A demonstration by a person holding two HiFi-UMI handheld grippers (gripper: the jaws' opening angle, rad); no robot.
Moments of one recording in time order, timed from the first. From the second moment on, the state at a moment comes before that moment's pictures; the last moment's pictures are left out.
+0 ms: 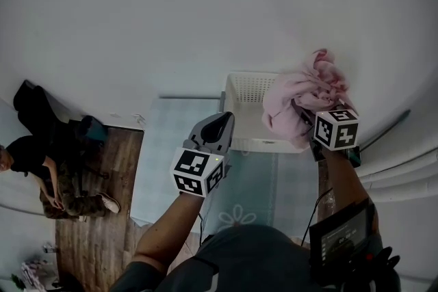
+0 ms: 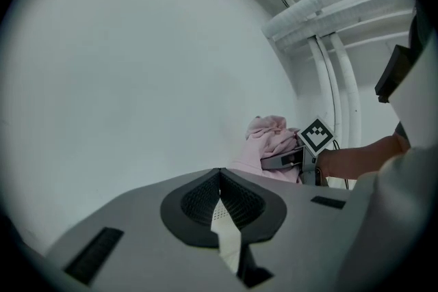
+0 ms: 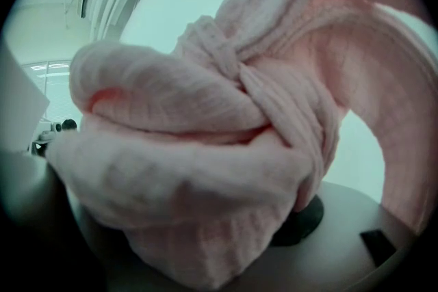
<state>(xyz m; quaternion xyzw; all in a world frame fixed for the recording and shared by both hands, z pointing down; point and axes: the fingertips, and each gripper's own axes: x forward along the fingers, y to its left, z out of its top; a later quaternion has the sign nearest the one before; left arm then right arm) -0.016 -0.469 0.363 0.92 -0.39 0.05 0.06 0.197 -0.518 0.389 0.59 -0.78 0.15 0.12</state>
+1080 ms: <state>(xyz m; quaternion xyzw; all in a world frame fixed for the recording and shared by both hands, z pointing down) 0.015 -0.550 0.421 0.92 -0.38 0.06 0.11 0.189 -0.601 0.605 0.51 -0.70 0.33 0.37</state>
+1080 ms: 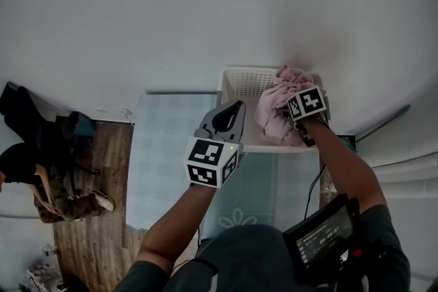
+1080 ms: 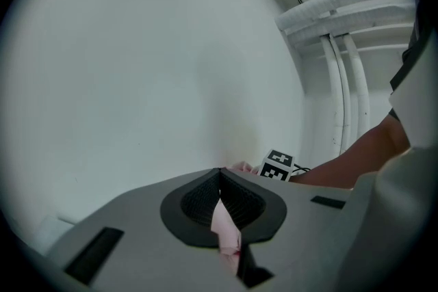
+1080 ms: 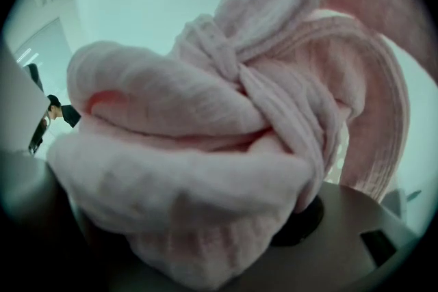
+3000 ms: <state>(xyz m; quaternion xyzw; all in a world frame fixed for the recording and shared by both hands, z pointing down) -0.004 -0.514 0.400 0.91 -0.40 0.06 0.11 0.188 -0.583 0.671 0.44 -0.64 0.43 0.45</state>
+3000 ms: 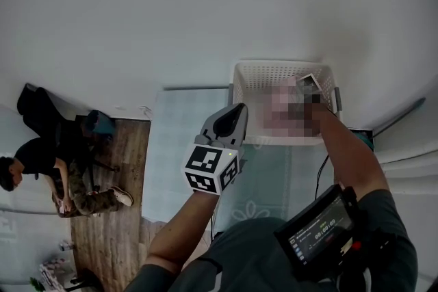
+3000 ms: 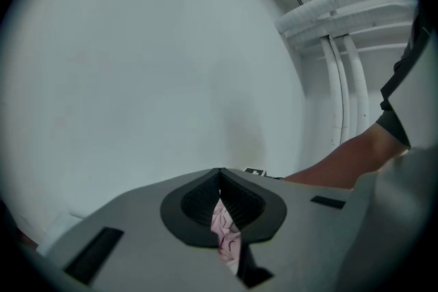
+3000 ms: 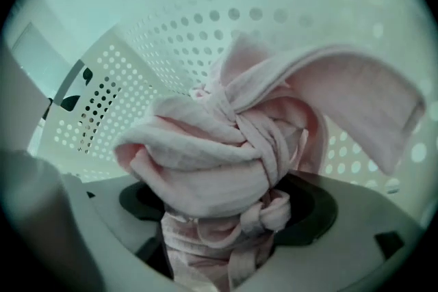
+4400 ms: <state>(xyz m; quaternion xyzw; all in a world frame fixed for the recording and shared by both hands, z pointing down) 0.000 -0.423 0.358 0.92 -0.38 0.01 0.08 0.199 -0.425 0.349 0.60 -0.79 0.11 0.07</state>
